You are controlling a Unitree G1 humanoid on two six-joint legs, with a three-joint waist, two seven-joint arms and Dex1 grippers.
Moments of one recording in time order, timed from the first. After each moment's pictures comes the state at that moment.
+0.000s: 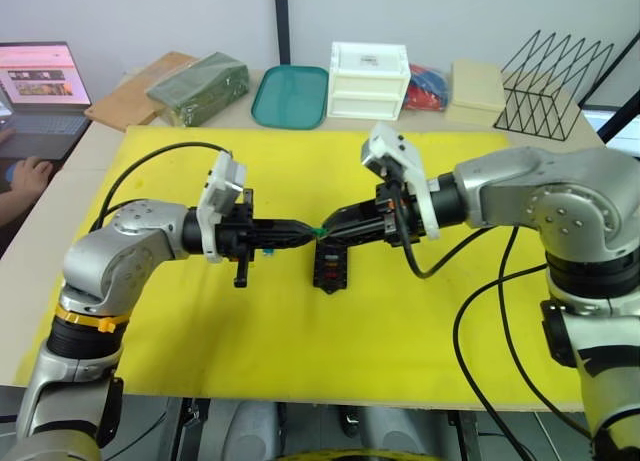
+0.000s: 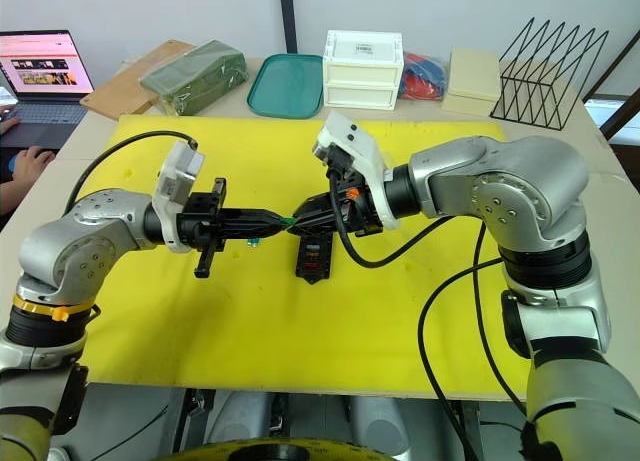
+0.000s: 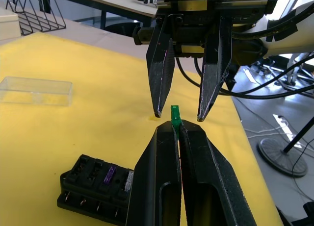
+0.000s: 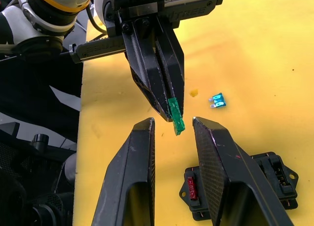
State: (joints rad) left arm -0.52 0.65 -0.01 -0.27 -0.75 0.75 -1.15; right arm -0.95 -0.67 0.14 -0.37 0.91 1.39 0.80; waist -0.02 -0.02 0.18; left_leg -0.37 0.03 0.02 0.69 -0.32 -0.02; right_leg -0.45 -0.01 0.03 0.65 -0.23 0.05
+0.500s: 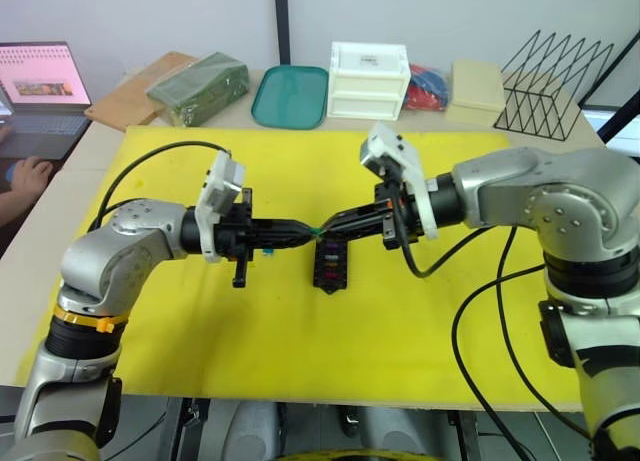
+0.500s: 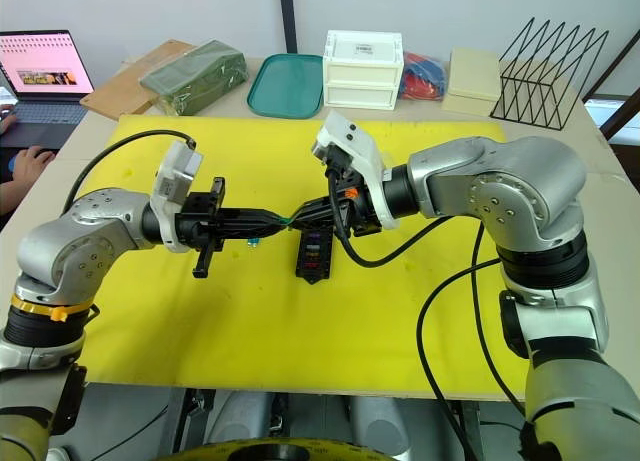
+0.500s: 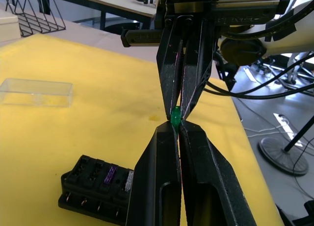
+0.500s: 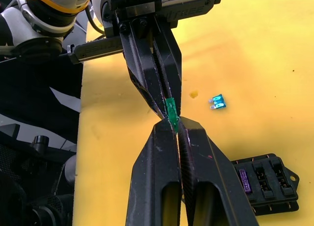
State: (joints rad) left arm -0.52 0.66 -0.01 -0.27 -0.75 0.74 -1.15; right arm -0.95 -0.66 0.14 -0.36 0.91 1.39 0.80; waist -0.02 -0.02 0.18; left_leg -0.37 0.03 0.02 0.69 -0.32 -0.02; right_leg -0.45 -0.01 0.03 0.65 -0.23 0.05
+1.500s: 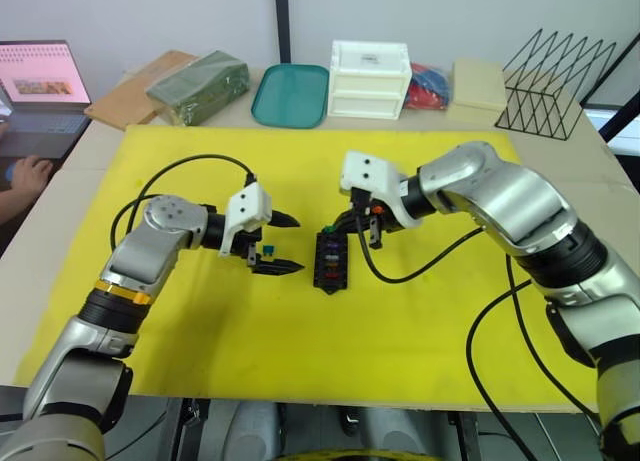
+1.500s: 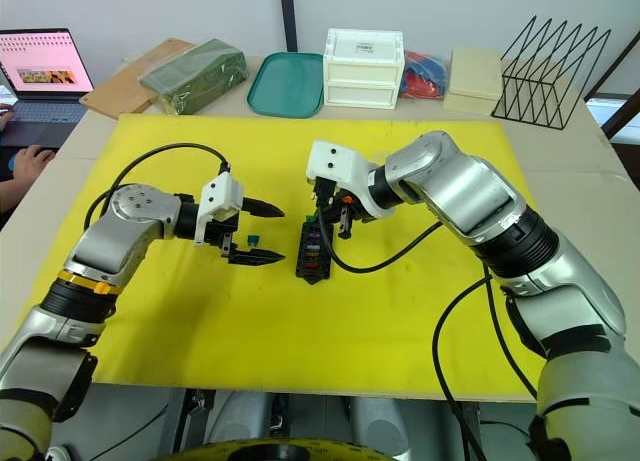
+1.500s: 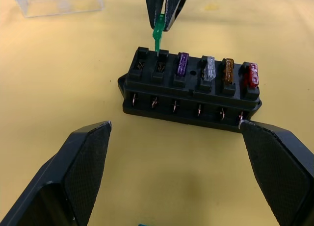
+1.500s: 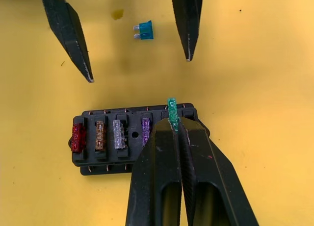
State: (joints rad) left arm -0.62 0.64 -0.26 0.11 -0.29 0.30 -1.26; right arm -1.02 -0.73 0.55 -0.17 0.35 0.97 1.03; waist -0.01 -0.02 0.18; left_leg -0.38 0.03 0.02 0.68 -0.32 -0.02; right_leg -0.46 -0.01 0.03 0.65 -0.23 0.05
